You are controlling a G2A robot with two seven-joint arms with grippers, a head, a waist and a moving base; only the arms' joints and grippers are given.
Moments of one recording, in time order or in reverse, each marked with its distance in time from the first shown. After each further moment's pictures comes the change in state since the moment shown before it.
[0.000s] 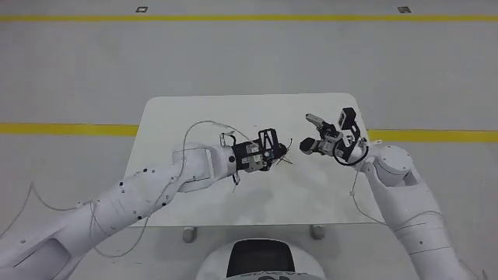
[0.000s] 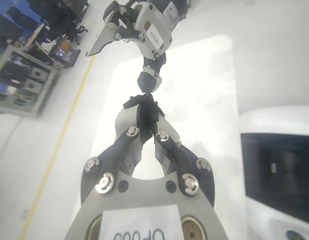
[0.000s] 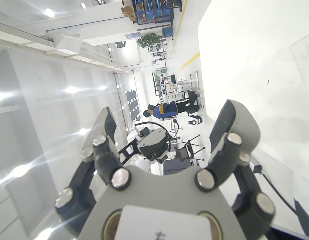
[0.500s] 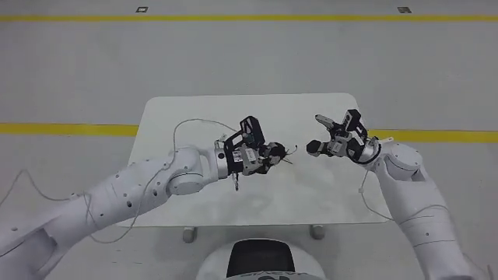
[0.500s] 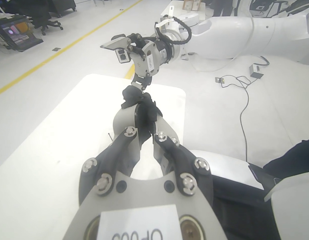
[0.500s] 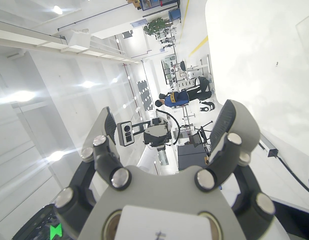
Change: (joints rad) left arm -0.141 0.057 0.216 0.060 -0.416 0.000 0.205; right arm 0.046 0.012 0.021 0.115 0.057 0.010 0.142
